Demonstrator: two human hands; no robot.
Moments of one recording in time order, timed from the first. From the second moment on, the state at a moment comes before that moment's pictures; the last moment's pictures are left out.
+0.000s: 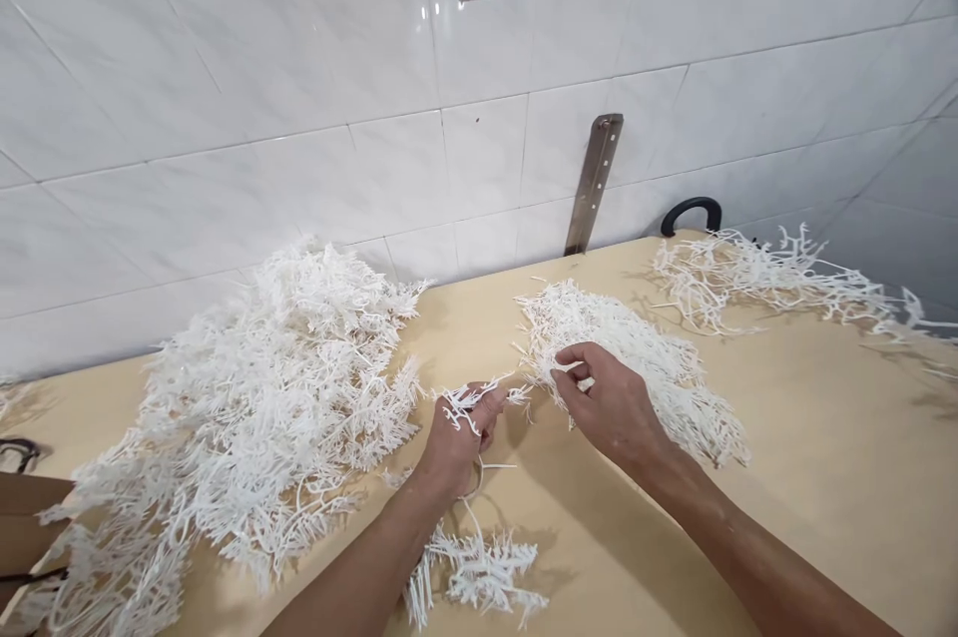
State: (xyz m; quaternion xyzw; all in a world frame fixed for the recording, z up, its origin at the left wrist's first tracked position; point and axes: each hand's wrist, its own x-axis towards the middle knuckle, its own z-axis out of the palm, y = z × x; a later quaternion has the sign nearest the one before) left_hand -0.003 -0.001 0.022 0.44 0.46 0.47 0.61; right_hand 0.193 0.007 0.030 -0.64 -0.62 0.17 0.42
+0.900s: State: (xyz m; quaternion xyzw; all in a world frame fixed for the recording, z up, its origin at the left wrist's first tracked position) left_hand 0.000 -0.002 0.029 0.51 0.47 0.44 0.57; right_hand 0.166 -0.008 -0.005 -0.49 -0.55 0.50 0.46
